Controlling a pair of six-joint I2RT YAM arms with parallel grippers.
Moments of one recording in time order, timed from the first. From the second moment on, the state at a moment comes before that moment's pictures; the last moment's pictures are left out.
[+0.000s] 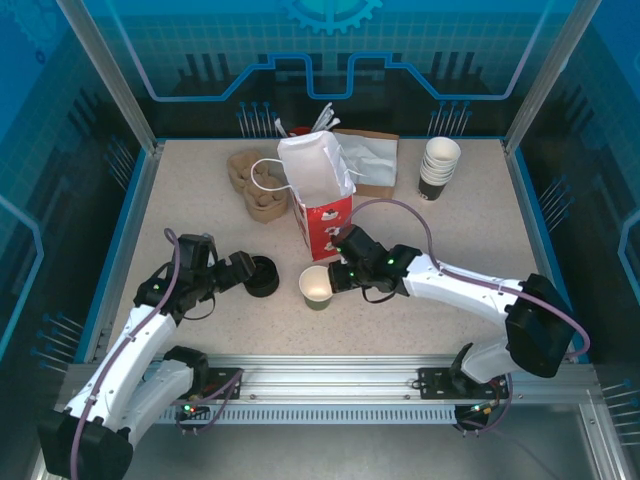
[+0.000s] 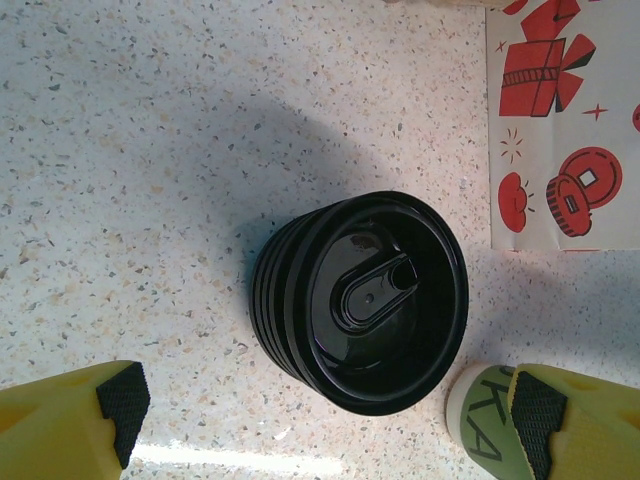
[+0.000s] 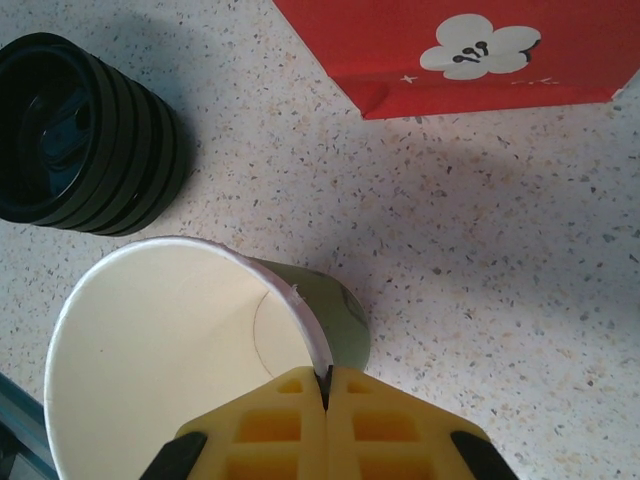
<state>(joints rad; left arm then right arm) -0.19 0.80 0.63 -0.73 0.10 -0.72 0.88 1.45 0.98 -0.49 0.01 0.62</state>
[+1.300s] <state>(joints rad) -0.26 1.00 0.74 -0.75 0.03 -0.72 0.69 1.02 0.97 -0.74 -0.04 0.58</state>
